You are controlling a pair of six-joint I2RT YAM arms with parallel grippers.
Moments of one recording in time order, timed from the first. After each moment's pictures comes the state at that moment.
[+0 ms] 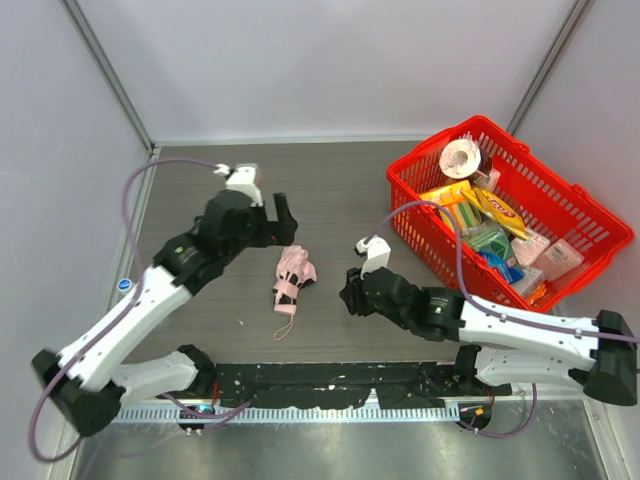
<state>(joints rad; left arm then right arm) -0.68 1.12 1.12 -0.55 -0.24 -0.47 1.17 0.98 0.71 -0.33 0.43 0.59</state>
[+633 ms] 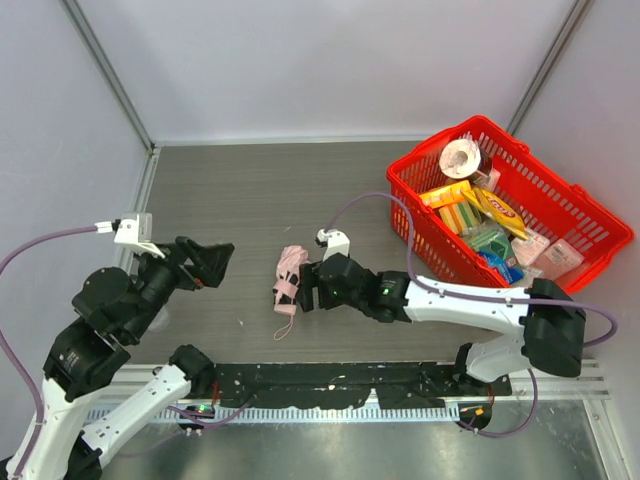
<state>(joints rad) -0.65 0.48 1.11 -0.73 -0.25 -0.47 1.15 1.37 0.91 -0.21 0.27 0.70</state>
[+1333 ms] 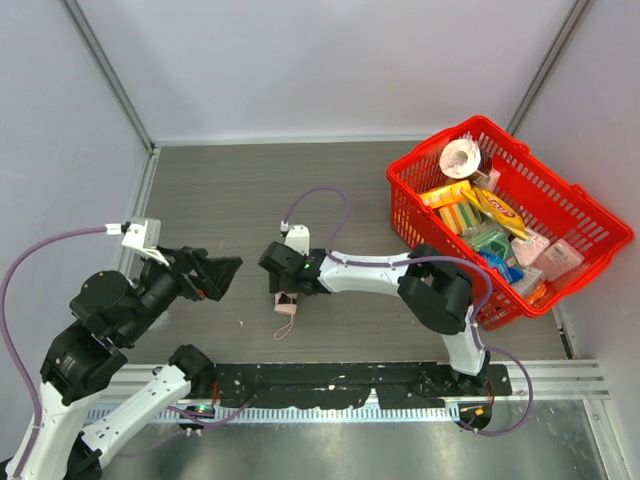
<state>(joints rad) -0.65 0.47 1.10 -0.76 -0.11 -0.47 1.11 2.01 1.41 -0.42 0.40 0.93</state>
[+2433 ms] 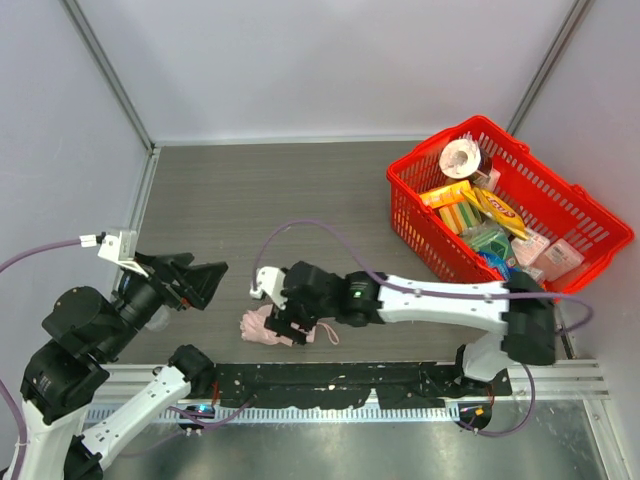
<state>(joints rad) -0.65 0.42 1.17 -0.83 -0.12 -0.47 1.29 1.62 1.19 -0.39 -0.02 -0.10</state>
